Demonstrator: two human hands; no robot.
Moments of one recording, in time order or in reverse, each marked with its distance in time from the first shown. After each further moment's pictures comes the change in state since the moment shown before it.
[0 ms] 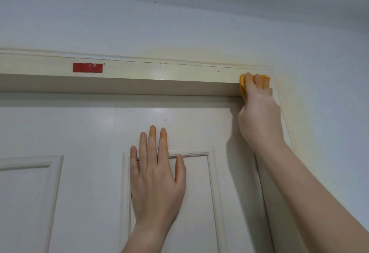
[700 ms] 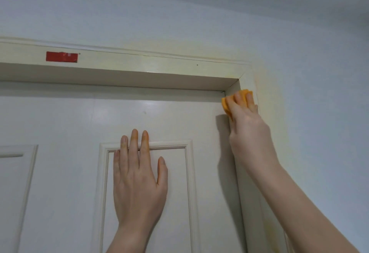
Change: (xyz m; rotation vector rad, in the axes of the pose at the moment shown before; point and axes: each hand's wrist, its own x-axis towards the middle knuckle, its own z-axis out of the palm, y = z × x) left_hand -0.029 0.017 0.007 -0.020 0.002 -0.080; right_hand -0.054 0.039 -0.018 0.118 -0.164 -0.079
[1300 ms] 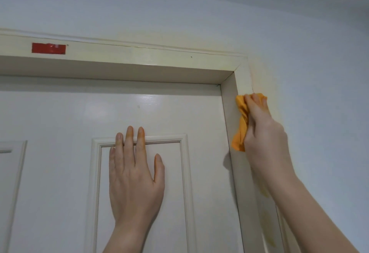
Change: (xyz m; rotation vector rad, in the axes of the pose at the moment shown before) left_hand -0.008 0.006 0.001 0.010 -0.002 -0.003; right_hand -0.030 0.024 -0.019 0.199 0.040 0.181
